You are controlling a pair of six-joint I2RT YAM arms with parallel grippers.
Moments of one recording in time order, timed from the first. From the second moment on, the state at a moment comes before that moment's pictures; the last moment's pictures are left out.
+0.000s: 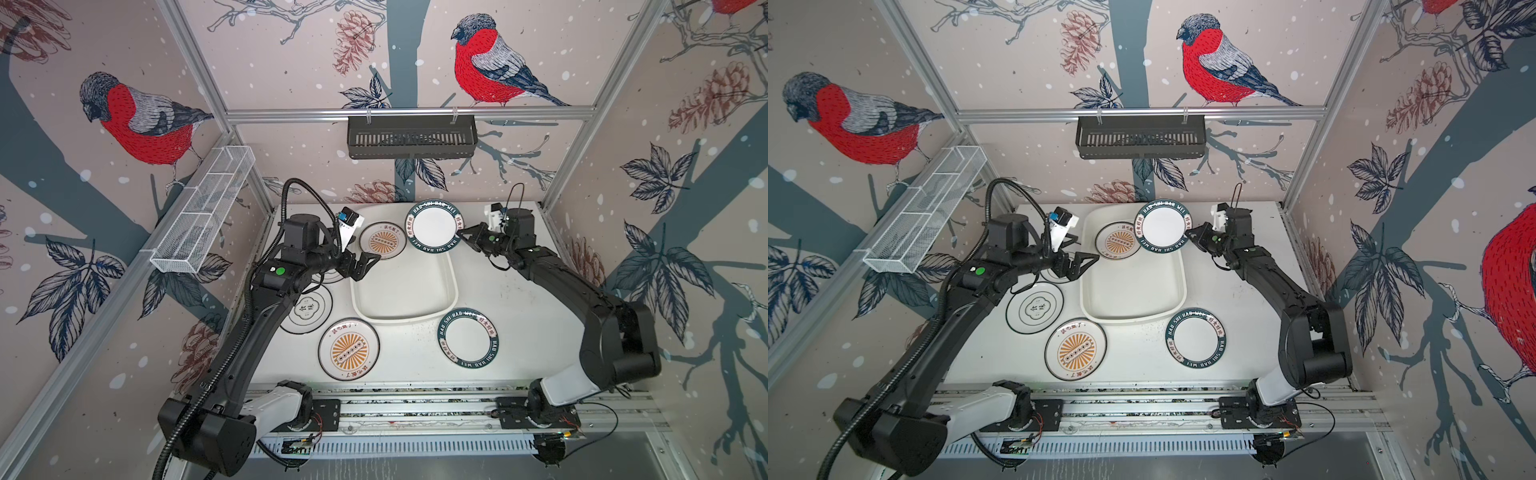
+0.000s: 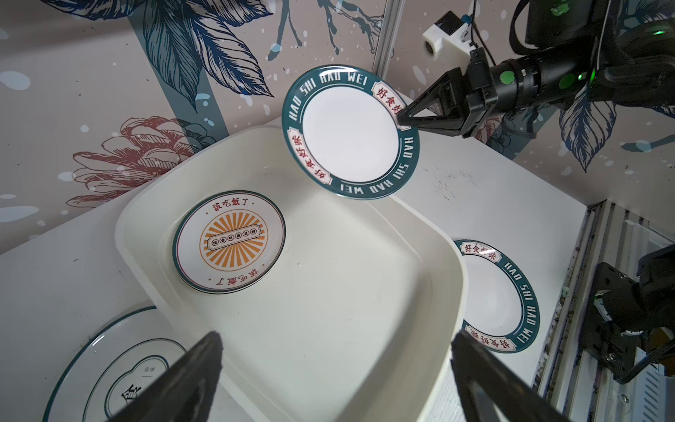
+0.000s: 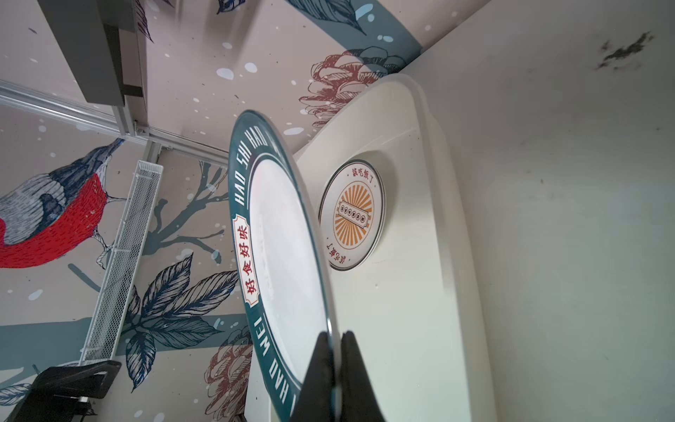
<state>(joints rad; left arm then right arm) -0.27 1.15 1.20 -0.58 0.54 0.19 0.23 1.58 1.11 0.00 -0.59 0.79</state>
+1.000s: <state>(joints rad) -0.26 1.11 1.16 -0.54 0.57 0.16 0.46 2.19 1.54 0.05 -0.50 0.89</state>
